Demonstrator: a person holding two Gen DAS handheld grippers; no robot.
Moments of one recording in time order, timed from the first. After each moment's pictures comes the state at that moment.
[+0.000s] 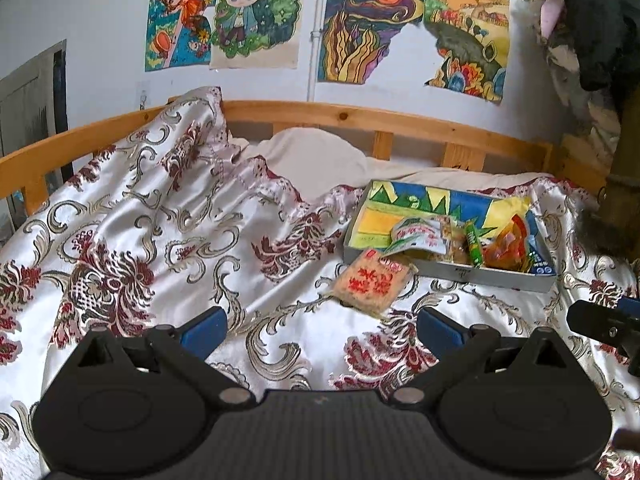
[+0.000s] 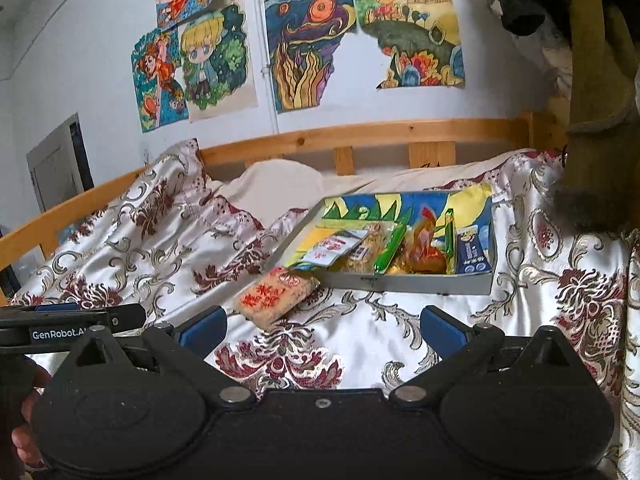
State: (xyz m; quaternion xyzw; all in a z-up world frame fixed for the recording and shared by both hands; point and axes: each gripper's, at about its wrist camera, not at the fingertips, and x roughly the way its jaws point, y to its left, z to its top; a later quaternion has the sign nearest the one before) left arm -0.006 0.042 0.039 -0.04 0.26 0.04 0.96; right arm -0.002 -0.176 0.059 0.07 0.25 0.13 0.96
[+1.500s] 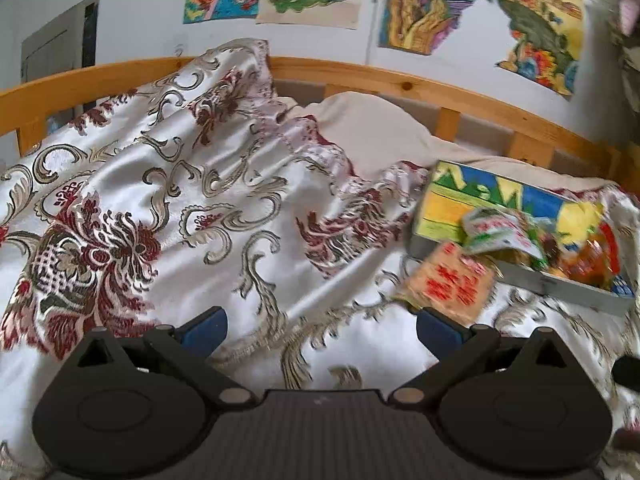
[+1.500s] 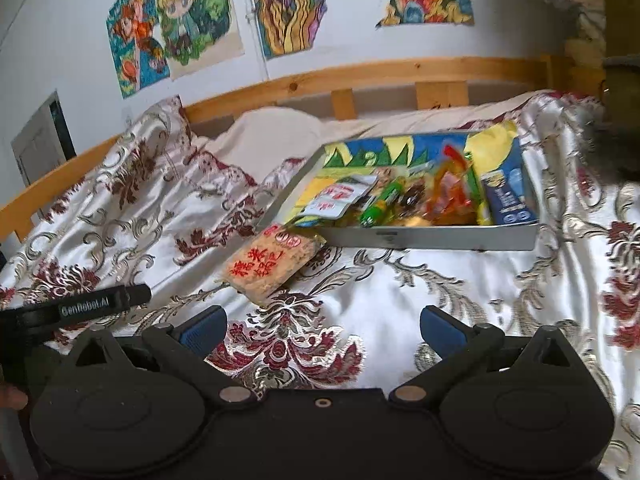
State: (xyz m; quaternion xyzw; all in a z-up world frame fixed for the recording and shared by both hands) left arm 0.075 0.092 -0.015 -0.09 0.29 0.09 0.95; right arm 0.066 -0.142 0.011 0.08 0.32 0.12 0.93
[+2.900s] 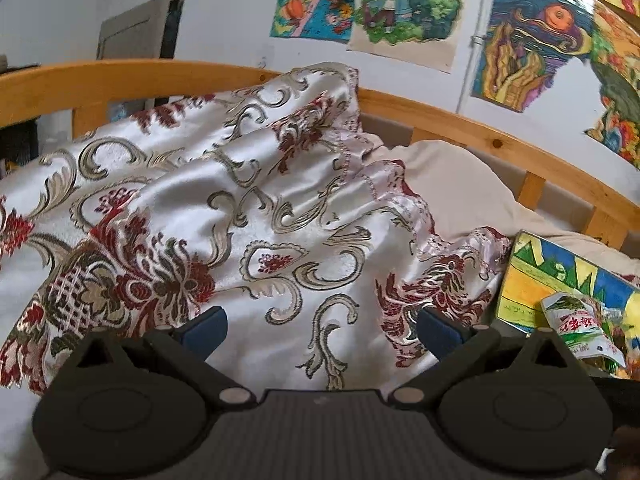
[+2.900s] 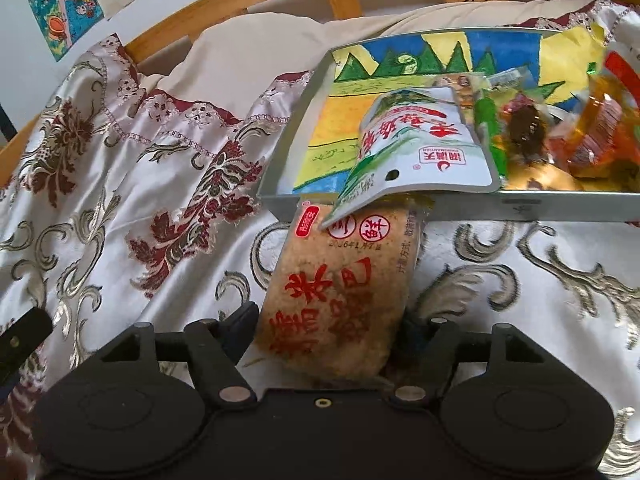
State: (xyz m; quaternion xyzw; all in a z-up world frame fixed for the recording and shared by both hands) left arm 0.108 0.134 -0.019 -0.14 0.23 0.20 0.94; right arm 0.216 -0.051 -0.048 0.13 0.45 0.09 0.88
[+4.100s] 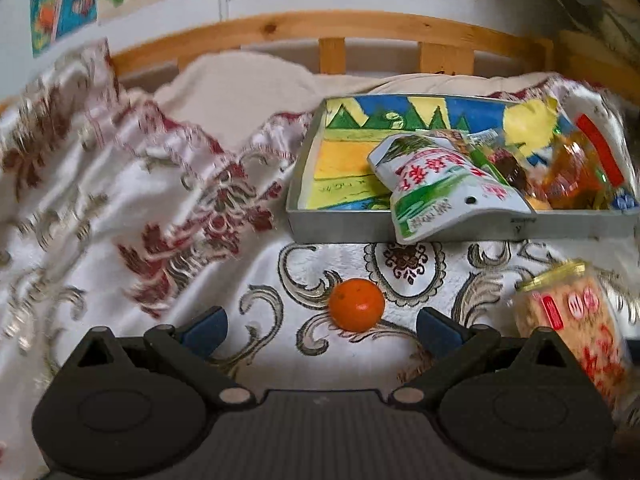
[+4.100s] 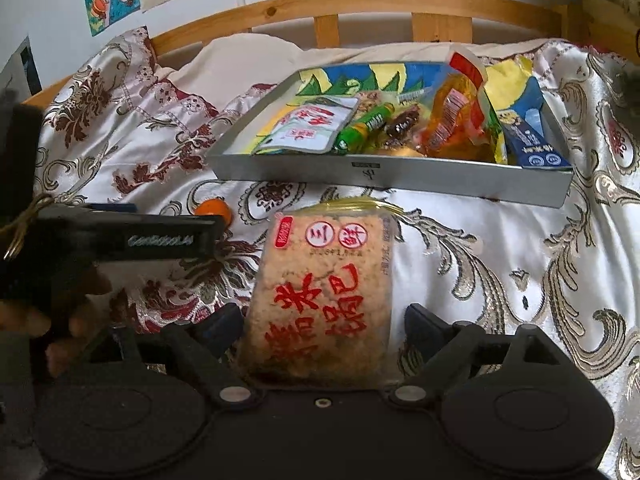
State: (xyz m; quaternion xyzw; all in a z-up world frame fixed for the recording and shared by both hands) left arm 0.190 0.015 -0.070 0.03 0.34 -0.04 0.94; right arm 0.122 -0.140 -0.056 0.04 0.39 0.11 0.91
